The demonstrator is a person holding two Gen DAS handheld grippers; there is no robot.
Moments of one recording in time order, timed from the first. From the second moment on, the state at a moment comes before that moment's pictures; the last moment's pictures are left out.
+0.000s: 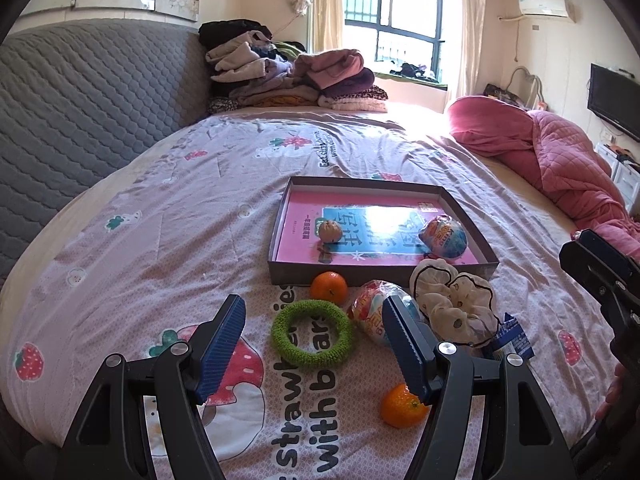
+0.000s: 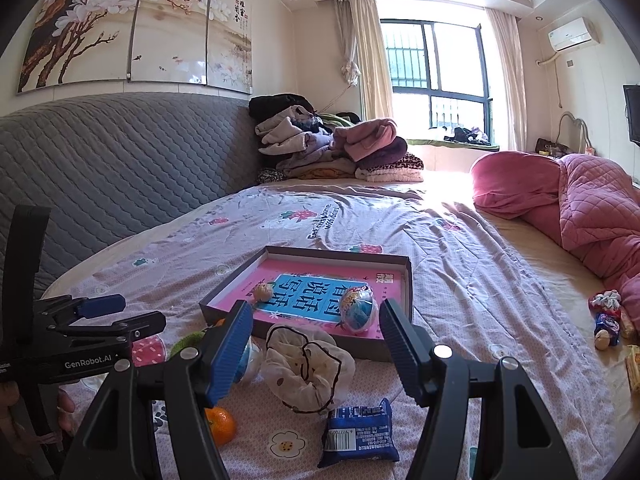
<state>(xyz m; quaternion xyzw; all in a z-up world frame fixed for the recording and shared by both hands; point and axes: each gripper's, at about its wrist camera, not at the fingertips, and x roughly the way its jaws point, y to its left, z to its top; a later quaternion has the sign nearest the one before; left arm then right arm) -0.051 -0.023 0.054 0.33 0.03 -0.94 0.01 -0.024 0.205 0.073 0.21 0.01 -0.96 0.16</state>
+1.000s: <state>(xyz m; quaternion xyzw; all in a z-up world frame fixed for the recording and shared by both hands) -0.049 -0.016 0.023 0.38 0.02 -0.92 0.00 -0.026 0.196 0.054 0.24 0.04 -0.96 0.16</state>
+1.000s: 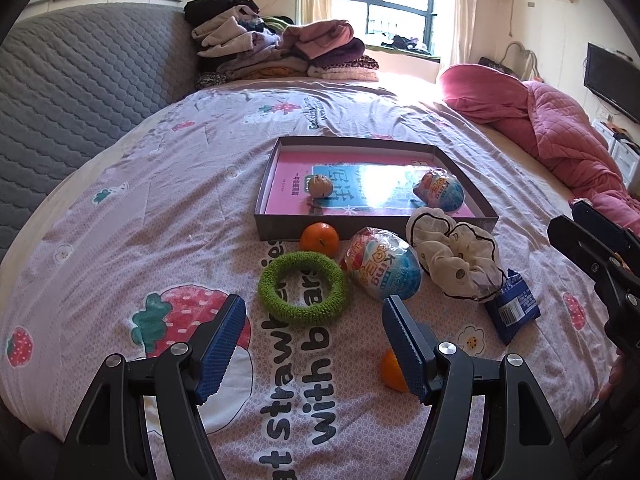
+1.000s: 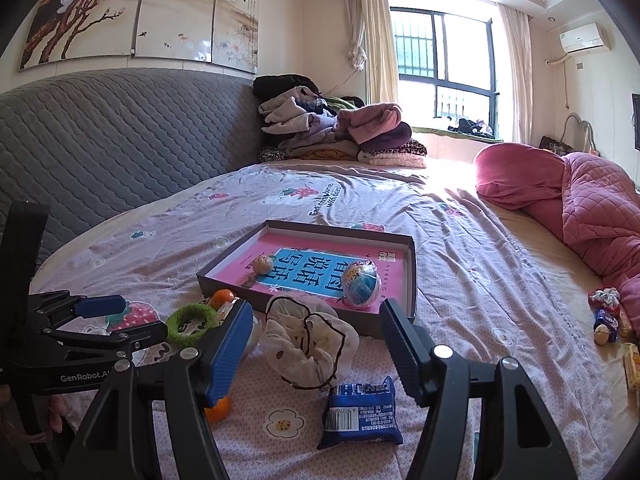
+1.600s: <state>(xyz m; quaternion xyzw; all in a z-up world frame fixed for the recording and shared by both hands) -0.058 -0.020 0.000 0.42 0.01 -0.91 -0.01 -0.035 0.194 0.038 0.28 0.04 -0.95 0.16</state>
